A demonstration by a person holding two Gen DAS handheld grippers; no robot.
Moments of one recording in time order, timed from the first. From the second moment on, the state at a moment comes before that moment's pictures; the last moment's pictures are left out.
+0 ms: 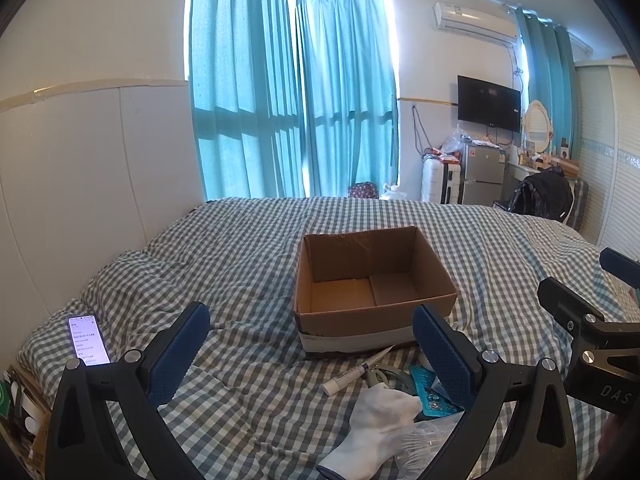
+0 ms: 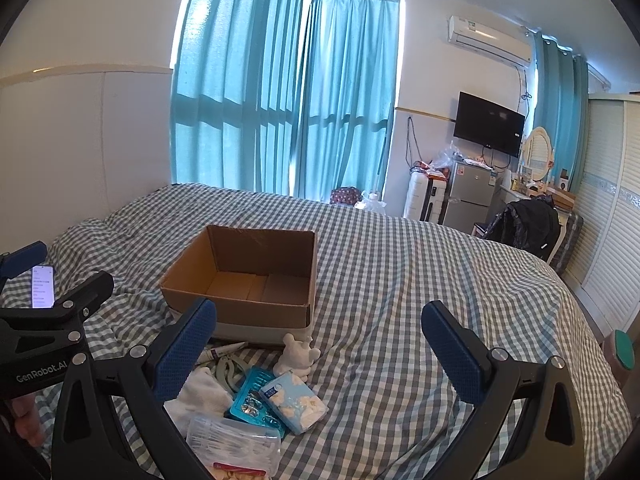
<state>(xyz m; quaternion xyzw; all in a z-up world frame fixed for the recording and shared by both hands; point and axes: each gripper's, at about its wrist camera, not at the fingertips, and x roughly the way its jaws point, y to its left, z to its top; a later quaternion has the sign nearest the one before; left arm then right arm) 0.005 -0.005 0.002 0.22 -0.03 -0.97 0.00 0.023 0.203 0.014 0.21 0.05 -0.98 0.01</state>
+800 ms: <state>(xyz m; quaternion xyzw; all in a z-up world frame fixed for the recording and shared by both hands) 0.020 -0.023 0.009 0.21 -0.03 -0.98 0.01 0.036 0.186 0.031 0.21 0.06 -0.98 0.01</state>
